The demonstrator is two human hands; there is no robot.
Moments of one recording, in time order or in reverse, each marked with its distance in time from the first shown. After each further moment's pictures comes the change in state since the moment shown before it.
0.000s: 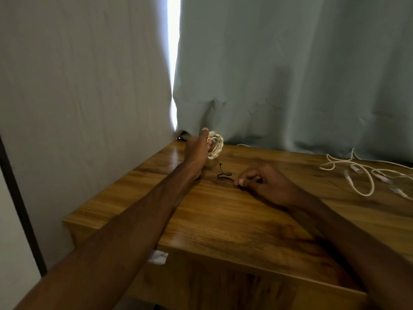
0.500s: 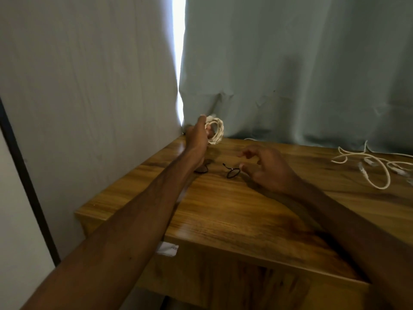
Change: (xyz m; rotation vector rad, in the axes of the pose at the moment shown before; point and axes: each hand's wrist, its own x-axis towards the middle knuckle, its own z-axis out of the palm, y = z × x) left_hand 0.001 0.023 -0.011 -0.137 0.099 -0.045; right_hand 0.016 -0.021 0.013 -0.193 0.232 -0.056
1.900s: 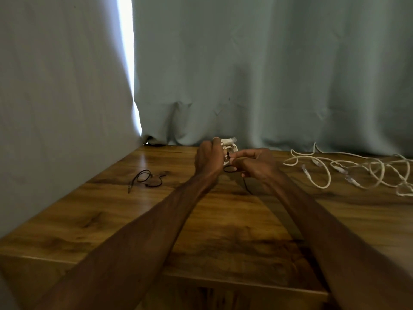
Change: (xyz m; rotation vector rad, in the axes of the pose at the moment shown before) left_hand -0.067 -0.050 0.124 0.435 -0.079 0.171; right_hand -0.011 0.042 -0.056 0.674 0.218 0.608
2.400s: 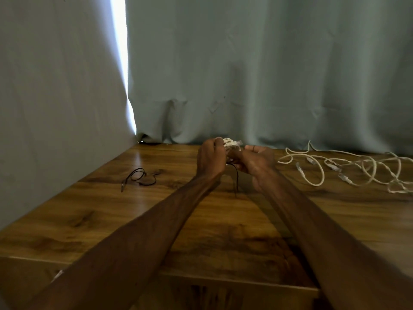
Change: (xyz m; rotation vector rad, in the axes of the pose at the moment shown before) left_hand -0.015 0.001 0.009 -0.053 -0.034 0.140; right_hand -0.007 -0.010 0.007 0.334 0.233 0.109
